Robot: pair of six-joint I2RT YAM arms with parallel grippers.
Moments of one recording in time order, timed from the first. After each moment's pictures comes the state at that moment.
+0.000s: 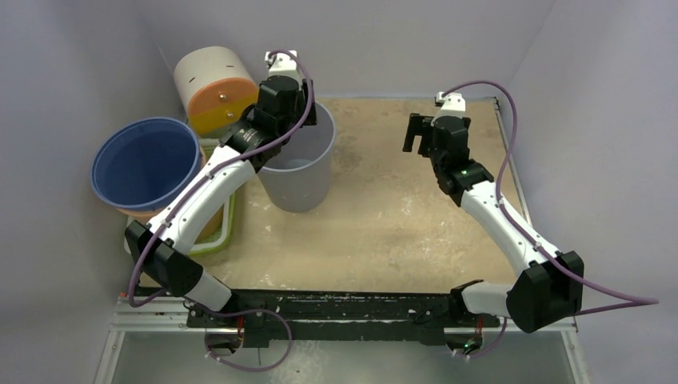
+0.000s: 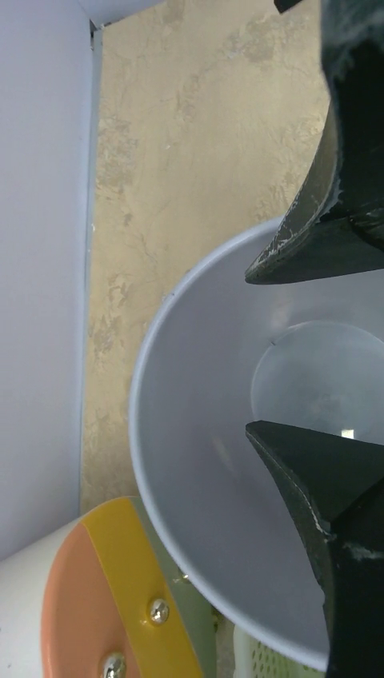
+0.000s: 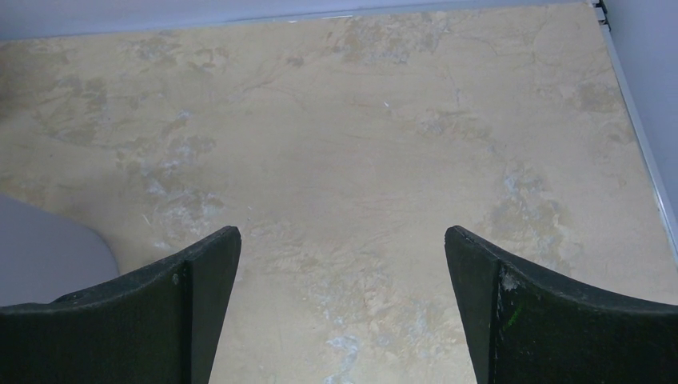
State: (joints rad) left arm -0.58 1.53 1.63 -0.47 -0.46 -0.30; right arm 0.34 1.28 1.06 -0.14 0.38 0.19
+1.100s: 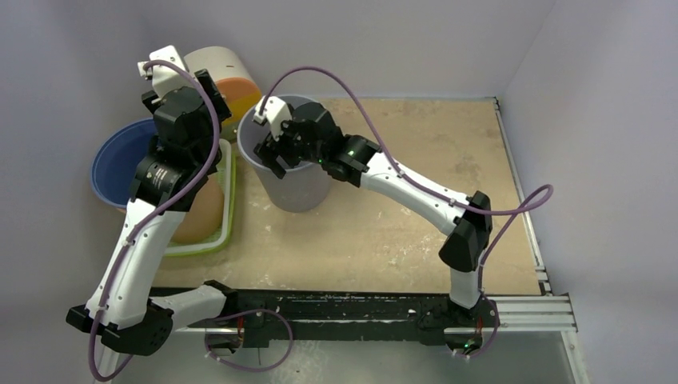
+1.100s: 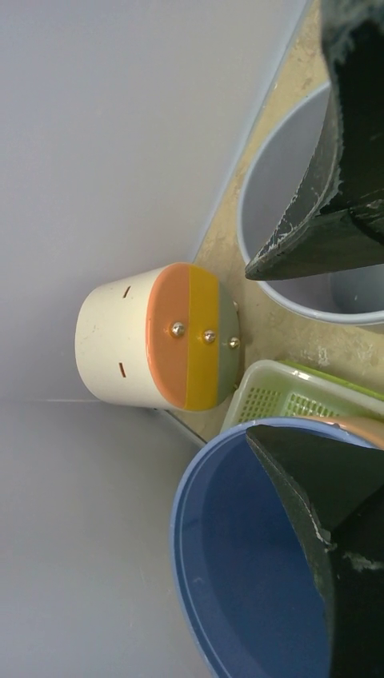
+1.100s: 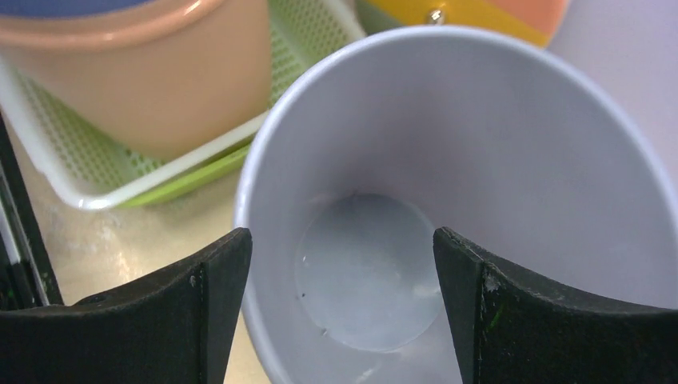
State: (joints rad) left arm -0.43 1.15 1.63 -0.59 -0.85 -0.23; right arm 0.95 1.88 1.93 -0.38 0.00 -0.17
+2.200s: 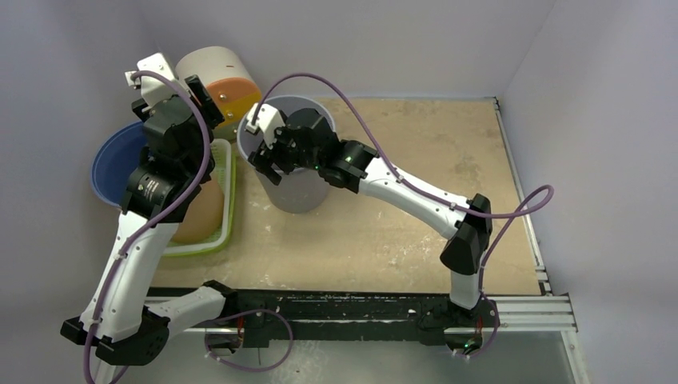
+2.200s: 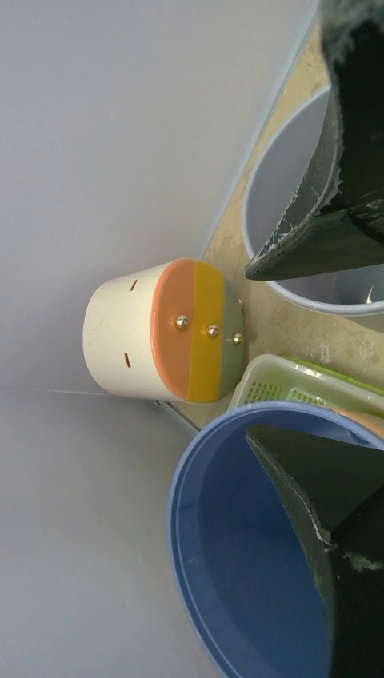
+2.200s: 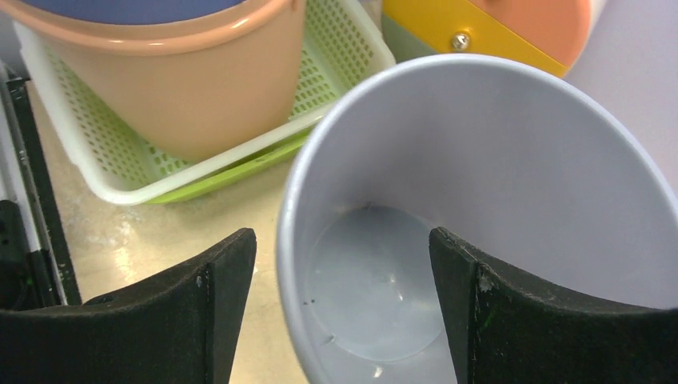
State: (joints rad) left arm -0.43 1.08 1.59 -0.58 -0.86 -0.23; right arm 1.00 1.88 1.93 -0.39 -0.01 -0.21
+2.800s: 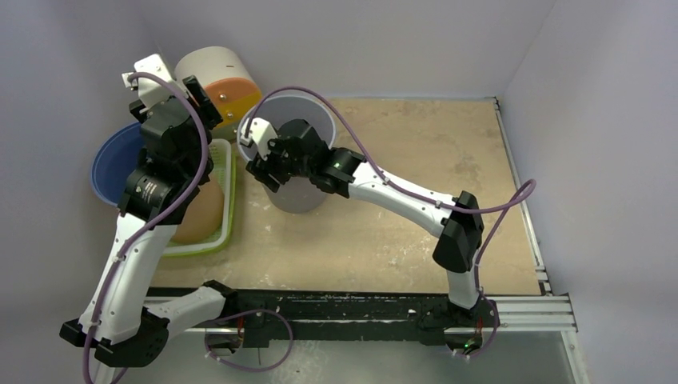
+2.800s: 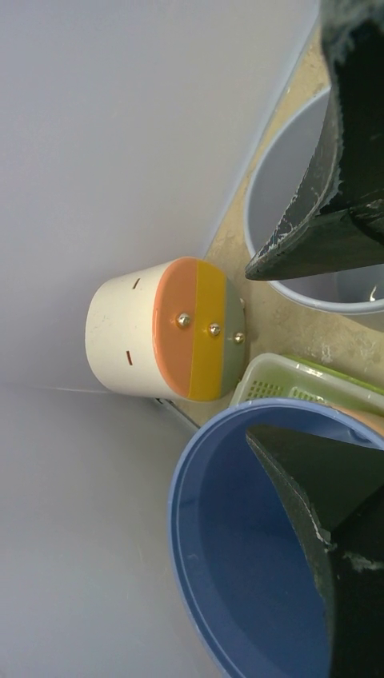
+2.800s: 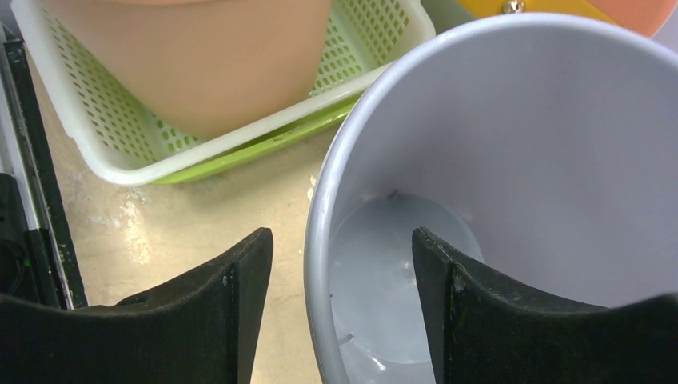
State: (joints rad) left arm -0.43 1.08 1.59 -0.58 -0.87 -0.23; right arm 1.03 1.92 1.89 -0.36 -0.04 -0.21
